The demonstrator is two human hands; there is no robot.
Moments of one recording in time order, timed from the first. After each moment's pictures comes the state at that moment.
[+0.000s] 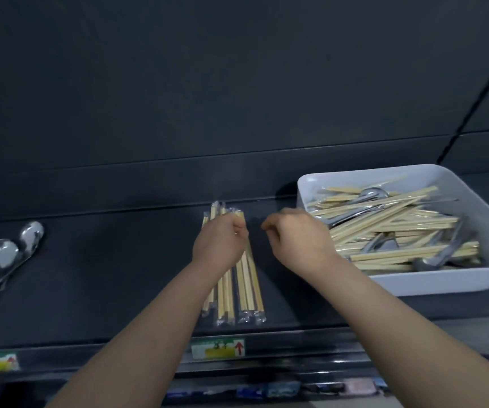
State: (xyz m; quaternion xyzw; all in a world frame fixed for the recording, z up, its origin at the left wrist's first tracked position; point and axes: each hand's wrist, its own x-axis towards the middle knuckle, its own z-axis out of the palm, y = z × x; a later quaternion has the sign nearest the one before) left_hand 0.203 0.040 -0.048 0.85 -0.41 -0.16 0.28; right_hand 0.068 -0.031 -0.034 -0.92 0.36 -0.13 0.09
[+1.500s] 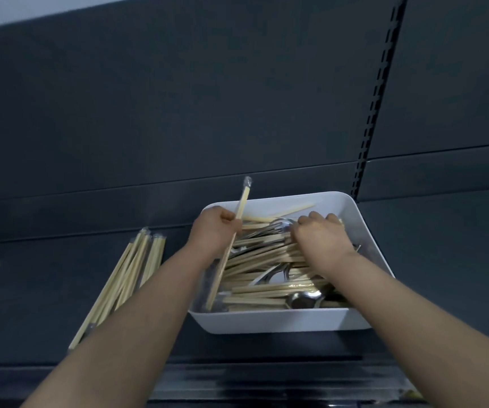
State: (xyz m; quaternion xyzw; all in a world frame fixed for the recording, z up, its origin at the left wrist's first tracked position) left_hand 0.063 -0.119 -0.026 0.84 -0.32 -0.21 0.39; right_hand -0.111 -0.212 -0.039 -0.95 0.32 0.00 -0.07
